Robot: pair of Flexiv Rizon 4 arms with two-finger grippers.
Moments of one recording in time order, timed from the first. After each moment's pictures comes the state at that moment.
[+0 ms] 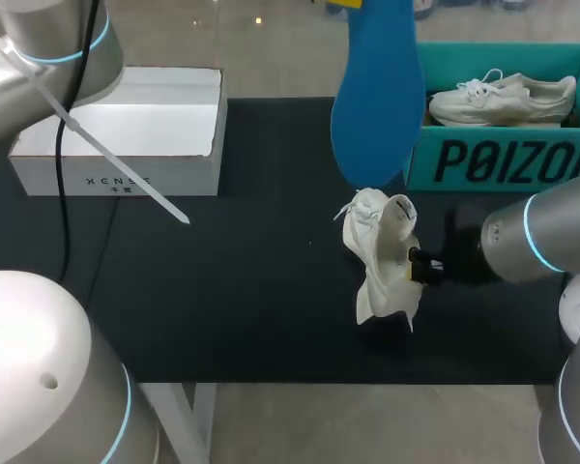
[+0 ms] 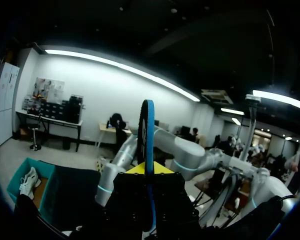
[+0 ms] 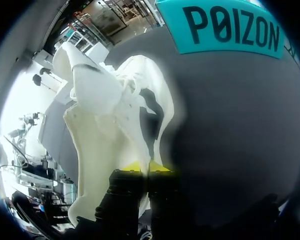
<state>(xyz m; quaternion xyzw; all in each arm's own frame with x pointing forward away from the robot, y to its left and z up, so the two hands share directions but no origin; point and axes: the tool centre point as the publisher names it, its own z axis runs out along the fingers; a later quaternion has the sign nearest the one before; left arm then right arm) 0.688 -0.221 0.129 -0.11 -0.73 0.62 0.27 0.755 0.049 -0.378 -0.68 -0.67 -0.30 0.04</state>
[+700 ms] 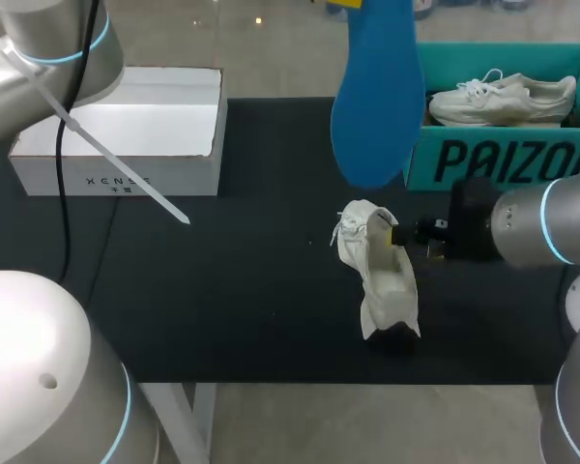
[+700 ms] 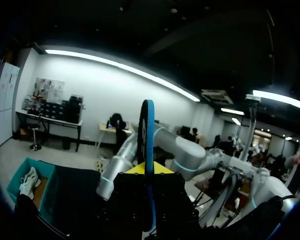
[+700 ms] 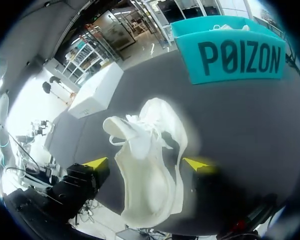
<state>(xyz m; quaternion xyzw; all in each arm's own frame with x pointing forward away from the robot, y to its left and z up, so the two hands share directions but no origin) 0.688 -0.221 0.129 -0.11 -0.73 0.62 0.27 0.776 0.057 -0.313 -0.66 -0.66 -0.37 0.01</state>
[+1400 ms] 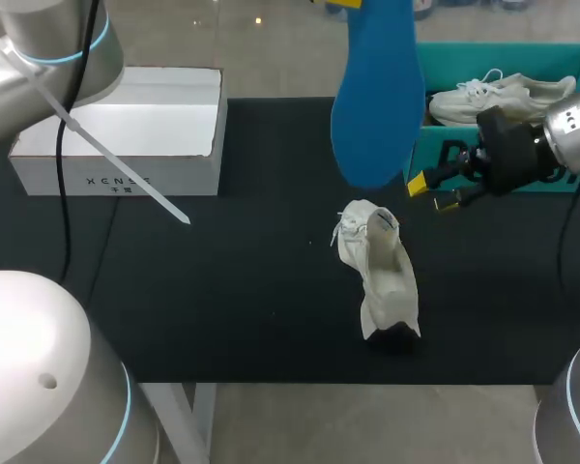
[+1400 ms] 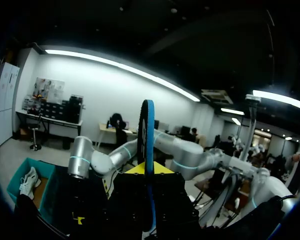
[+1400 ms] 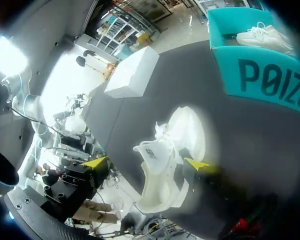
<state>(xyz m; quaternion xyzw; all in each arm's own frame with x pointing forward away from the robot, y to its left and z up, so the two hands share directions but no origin) 0.688 -0.221 0.129 -0.11 -0.73 0.62 0.27 0.818 0.034 -0.248 -0.53 -0.72 -0.39 0.21</state>
